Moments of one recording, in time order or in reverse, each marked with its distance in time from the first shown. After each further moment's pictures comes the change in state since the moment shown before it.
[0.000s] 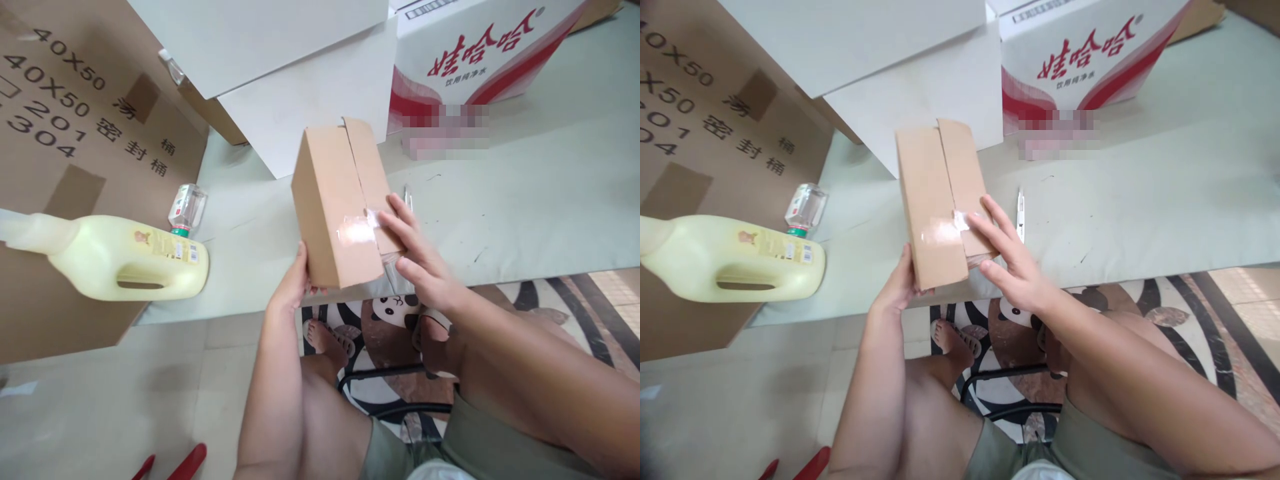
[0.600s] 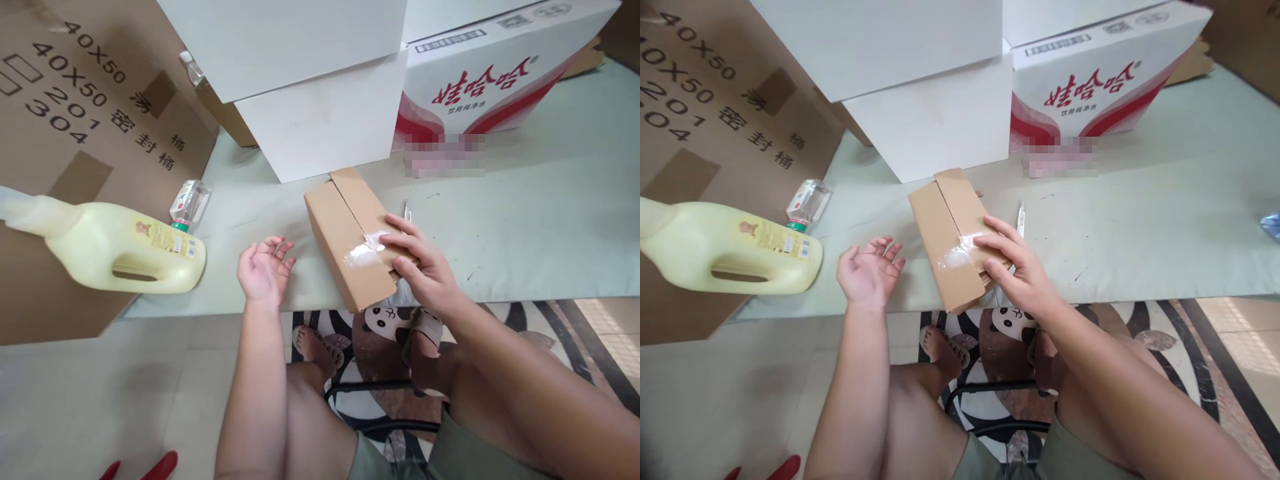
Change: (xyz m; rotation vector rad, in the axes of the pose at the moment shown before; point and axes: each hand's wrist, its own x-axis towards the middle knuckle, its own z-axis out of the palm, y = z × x) left_hand -0.003 0.033 -0.025 -0.594 0.277 0.292; right_hand 0.005 0.006 -0.009 0.010 0.069 0.035
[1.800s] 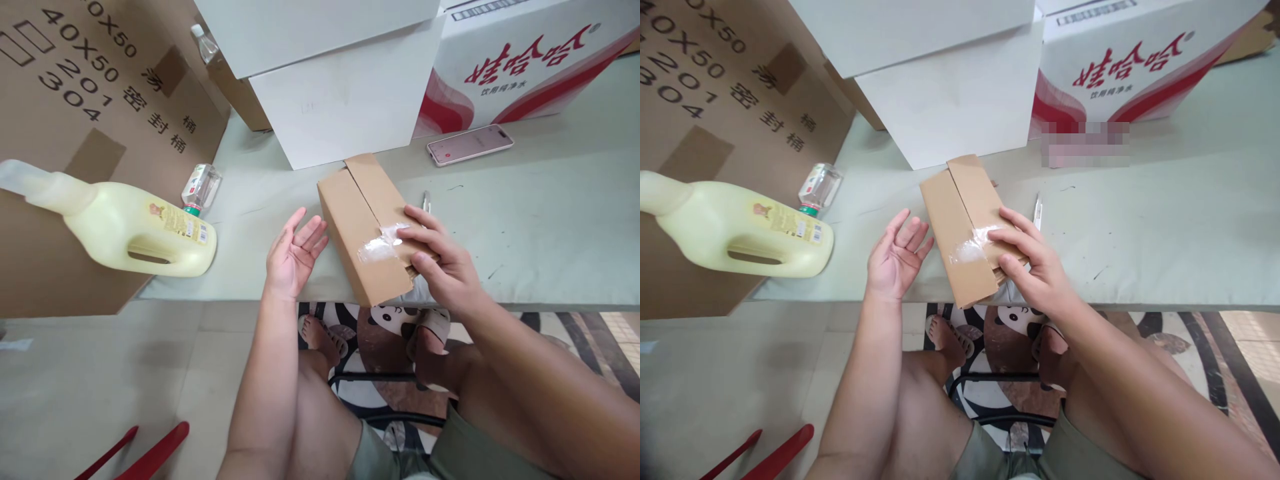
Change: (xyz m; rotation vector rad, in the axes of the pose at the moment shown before) left_hand -0.008 -0.015 0.004 0.056 -0.242 -0.045; right_hand -0.002 -0.002 0.002 -0.032 -0.026 -0.012
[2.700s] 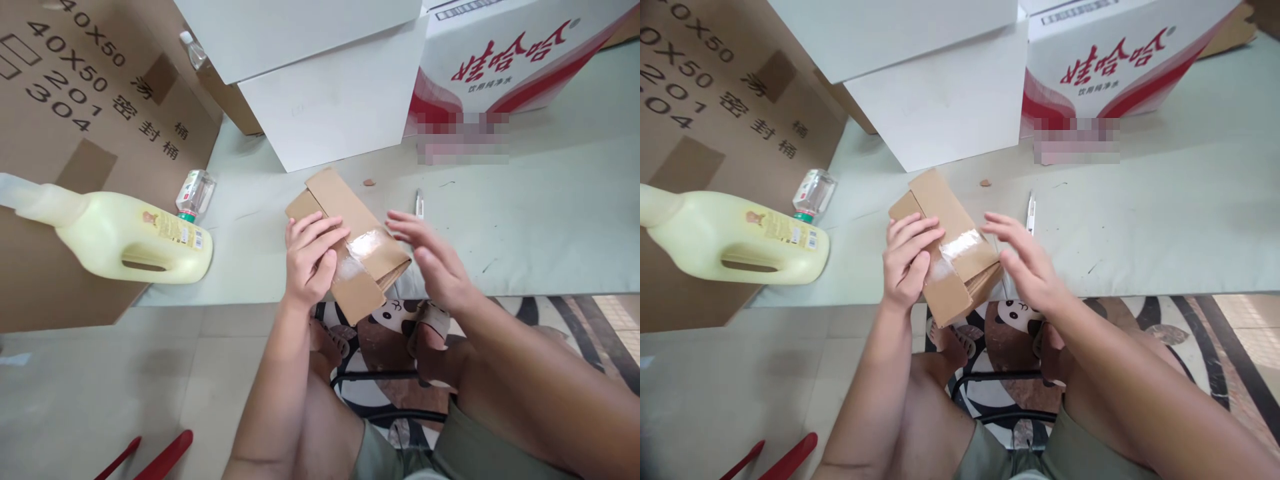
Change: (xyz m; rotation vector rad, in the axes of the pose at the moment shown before) left_hand -0.019 0.006 0.035 1.059 -0.205 0.753; right_hand 0.006 -0.006 0.001 -0.026 0.029 0.030
